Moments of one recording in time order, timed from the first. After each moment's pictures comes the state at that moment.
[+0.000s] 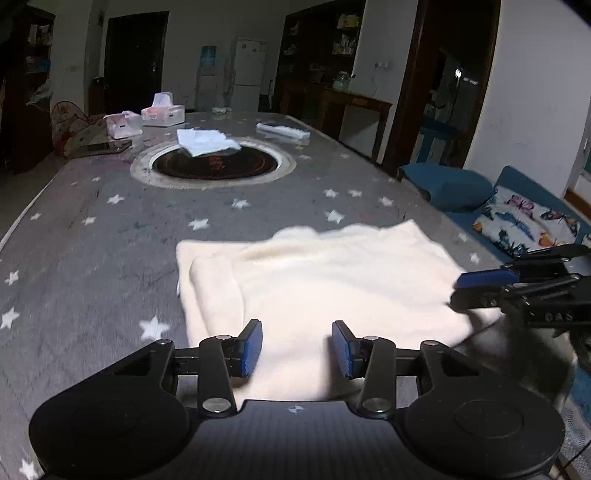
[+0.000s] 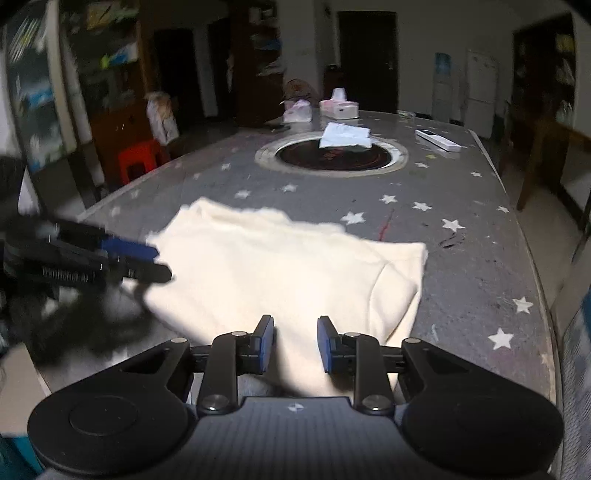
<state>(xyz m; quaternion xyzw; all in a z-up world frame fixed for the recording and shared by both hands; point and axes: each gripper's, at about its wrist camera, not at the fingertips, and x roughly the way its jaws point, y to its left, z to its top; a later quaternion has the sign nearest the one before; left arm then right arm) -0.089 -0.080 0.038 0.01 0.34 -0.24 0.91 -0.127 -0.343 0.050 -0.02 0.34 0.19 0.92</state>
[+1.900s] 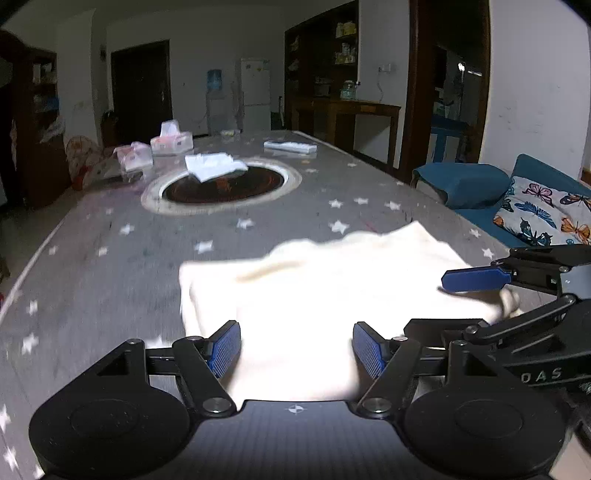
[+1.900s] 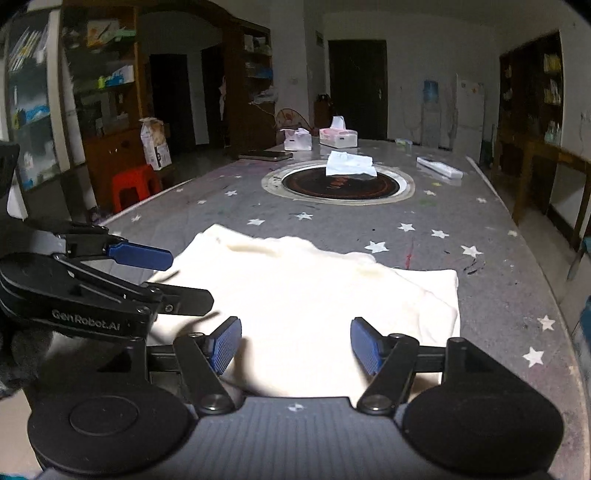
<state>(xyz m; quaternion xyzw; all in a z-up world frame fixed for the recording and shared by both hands) -0.107 -0.103 0.033 0.06 0.31 -0.20 0.93 -0.140 -0.292 0.036 -0.04 0.29 0.17 0.94</state>
